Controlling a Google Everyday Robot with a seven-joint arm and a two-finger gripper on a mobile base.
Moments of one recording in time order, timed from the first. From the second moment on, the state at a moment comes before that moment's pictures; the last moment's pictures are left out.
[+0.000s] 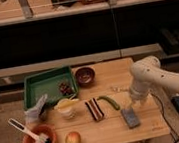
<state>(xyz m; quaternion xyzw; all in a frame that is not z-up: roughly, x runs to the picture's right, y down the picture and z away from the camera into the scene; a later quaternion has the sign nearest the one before) 0.218 0.194 0.768 -0.21 -0.32 -0.71 0.59</state>
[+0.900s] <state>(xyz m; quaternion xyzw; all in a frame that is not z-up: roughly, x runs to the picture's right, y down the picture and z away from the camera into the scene) 0.184 0.222 0.809 -0.18 -0.30 -0.75 0.56</state>
